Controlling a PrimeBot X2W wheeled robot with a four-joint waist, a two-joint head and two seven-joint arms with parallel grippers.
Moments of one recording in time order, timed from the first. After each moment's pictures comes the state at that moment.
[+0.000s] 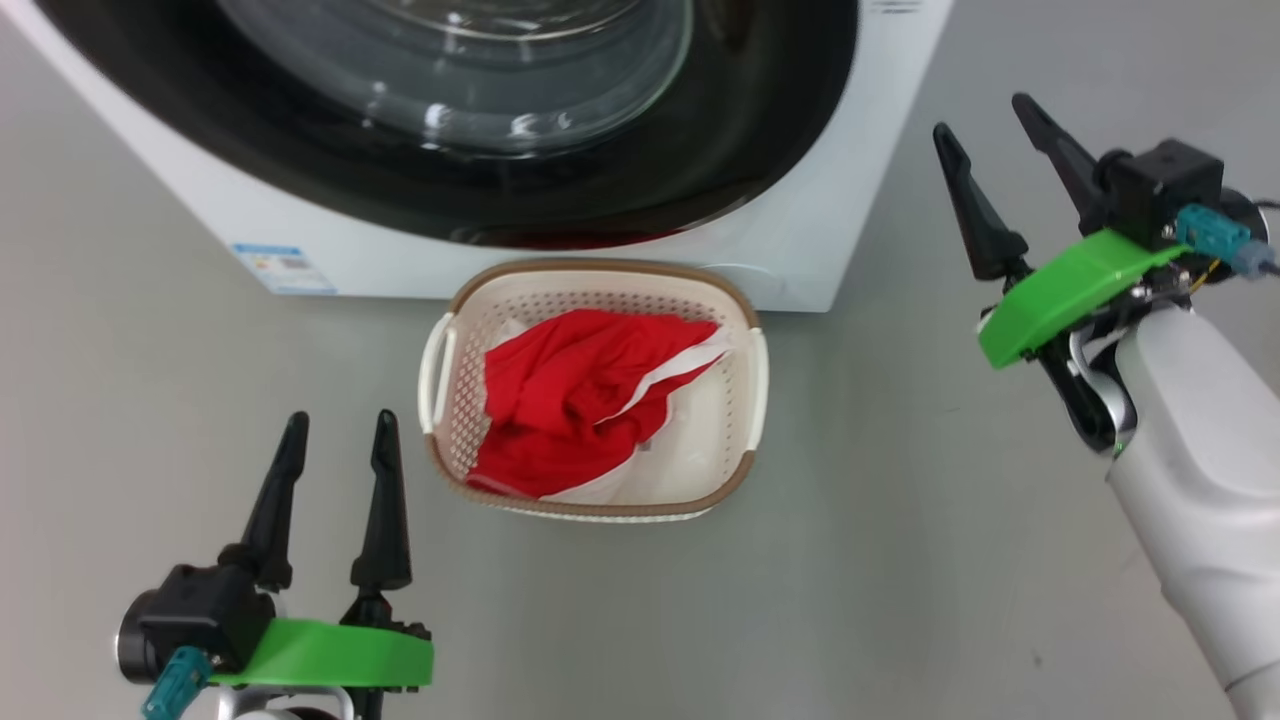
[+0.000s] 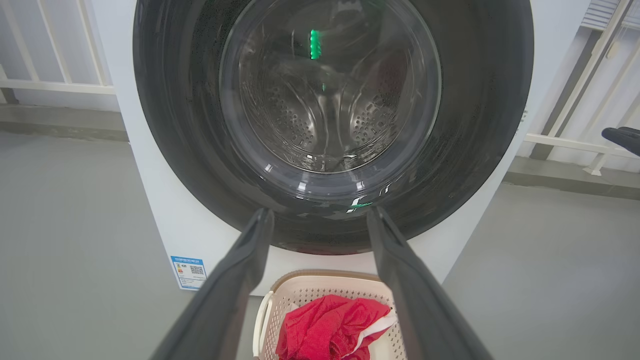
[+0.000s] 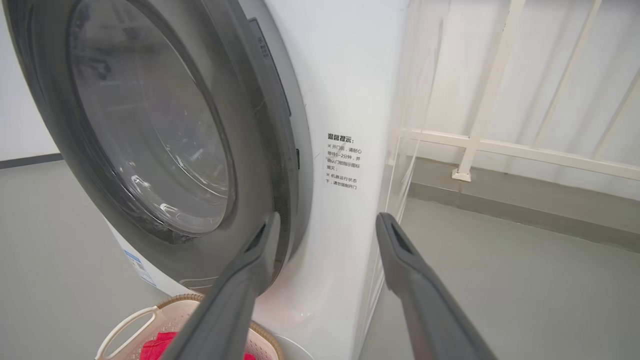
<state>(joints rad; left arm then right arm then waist) -0.16 0.04 -0.06 0.09 -0.25 0.01 -0.25 -0.81 -0.24 0.33 0.72 0.44 0.13 -0.26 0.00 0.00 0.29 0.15</state>
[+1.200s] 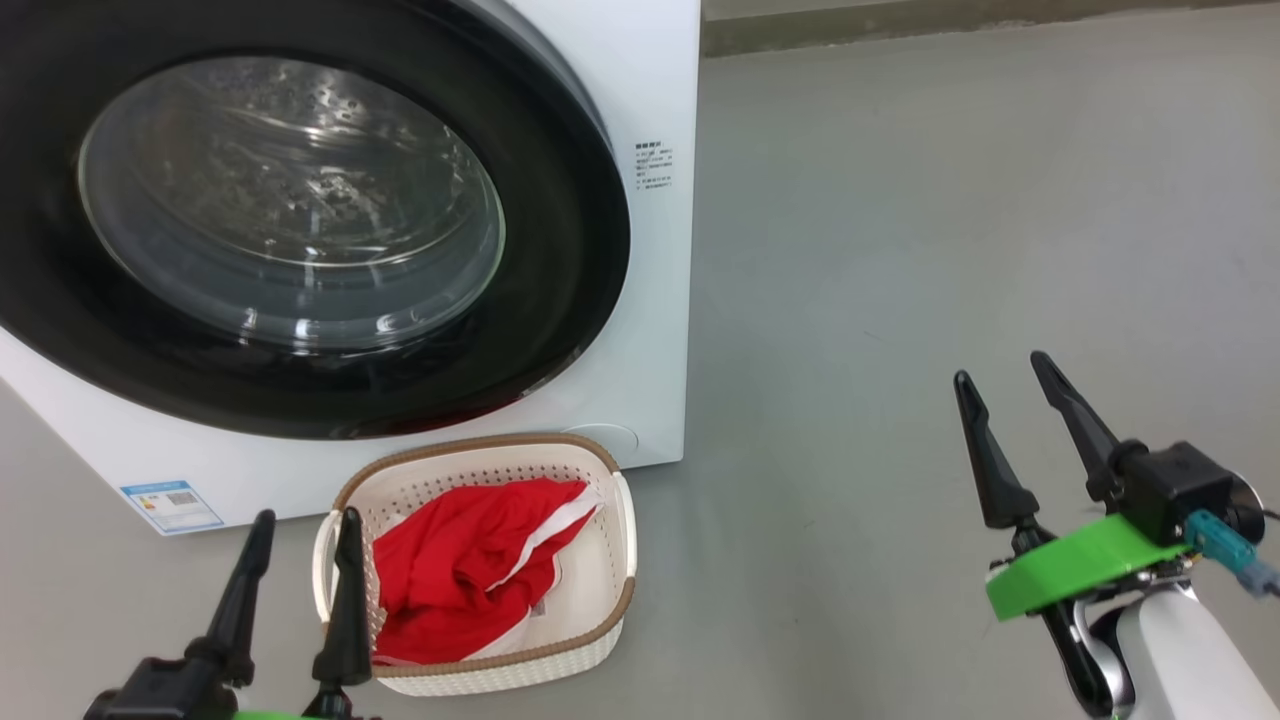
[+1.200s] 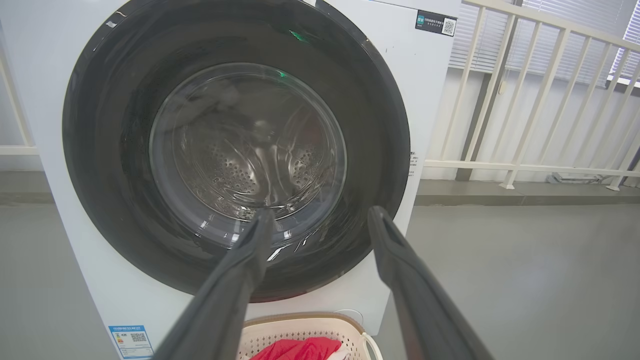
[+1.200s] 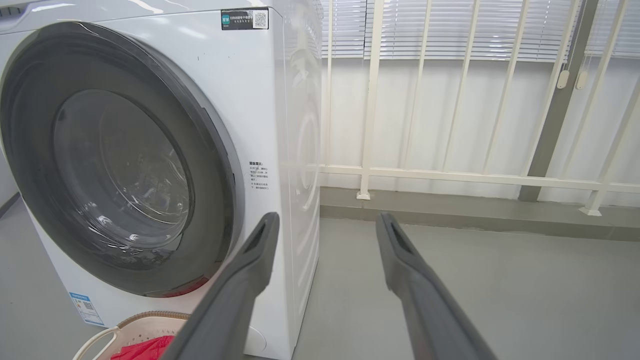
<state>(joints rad) -0.01 0.04 0.04 0.08 -0.21 -0.07 -0.25 -0.22 -0.12 0.04 0.30 0.25 0.13 -0.26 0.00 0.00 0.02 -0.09</state>
